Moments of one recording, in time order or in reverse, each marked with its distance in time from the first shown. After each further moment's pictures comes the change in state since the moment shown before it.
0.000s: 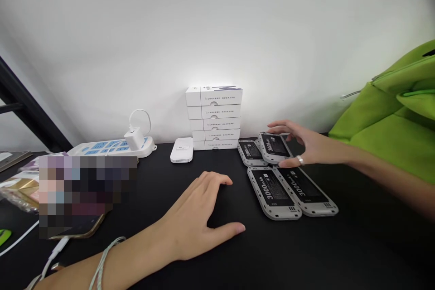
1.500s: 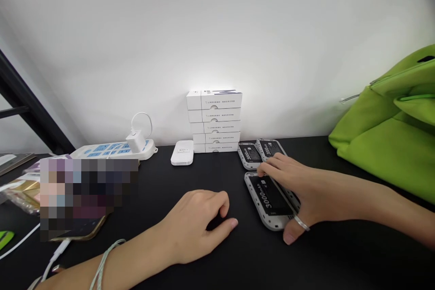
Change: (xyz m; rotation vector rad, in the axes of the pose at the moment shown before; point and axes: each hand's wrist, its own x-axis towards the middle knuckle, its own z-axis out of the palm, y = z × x) left_hand 0.001 0.001 -0.001 0.094 -0.058 0.040; right_hand -0.035 -0.072 0.033 -0.273 -0.293 -0.120
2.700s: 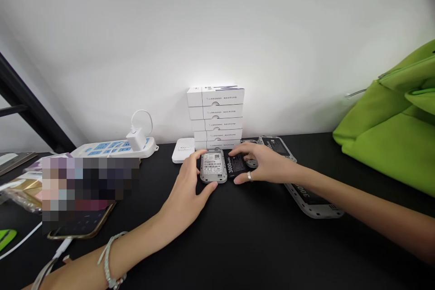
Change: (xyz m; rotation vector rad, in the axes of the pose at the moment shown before) left_hand 0.010 -0.033 0.010 -0.178 0.383 -0.357; right_hand 0.074 0.004 0.016 0.519 0.243 -0.003
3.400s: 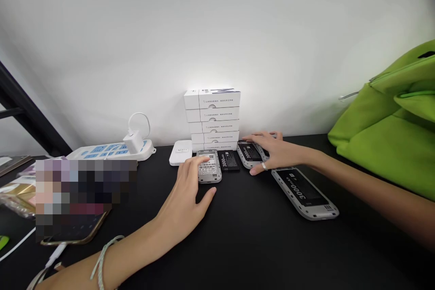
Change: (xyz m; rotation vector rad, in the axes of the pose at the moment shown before) left_hand -0.005 0.006 -0.001 0.118 -0.039 0.117; right_hand 0.001 0.028 -0.053 -0.522 -0.104 0.108
